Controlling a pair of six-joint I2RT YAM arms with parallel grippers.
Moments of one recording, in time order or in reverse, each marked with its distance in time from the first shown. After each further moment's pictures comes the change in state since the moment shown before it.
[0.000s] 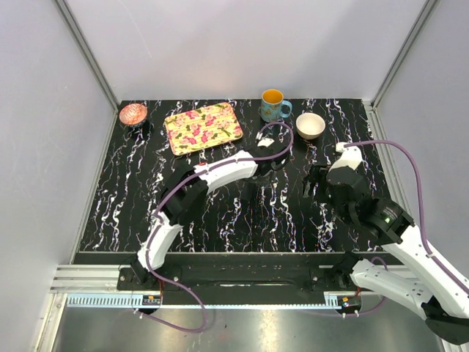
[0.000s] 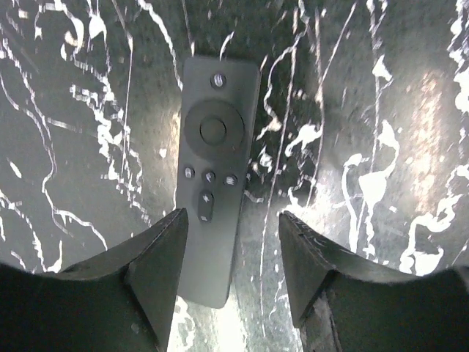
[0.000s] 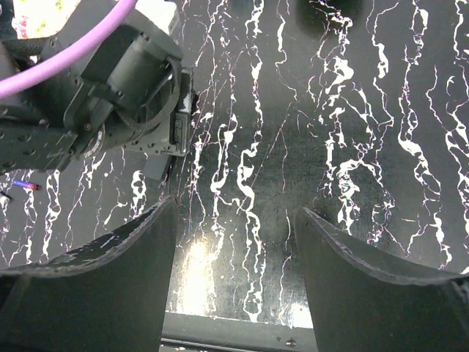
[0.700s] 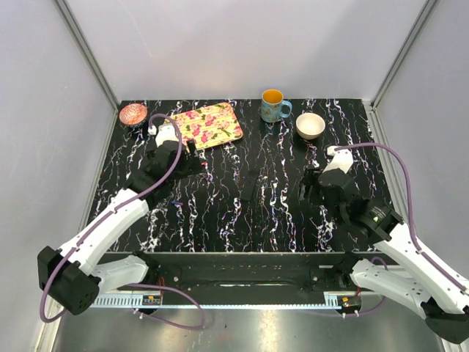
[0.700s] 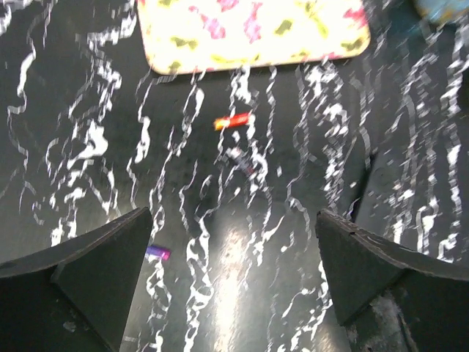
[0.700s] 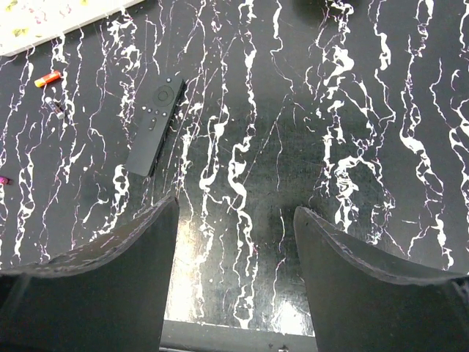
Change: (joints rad) left arm 0.312 -1.152 -0.892 0.369 -0.061 0.101; right arm 0.000 -0.001 -0.092 0.060 0.002 -0.018
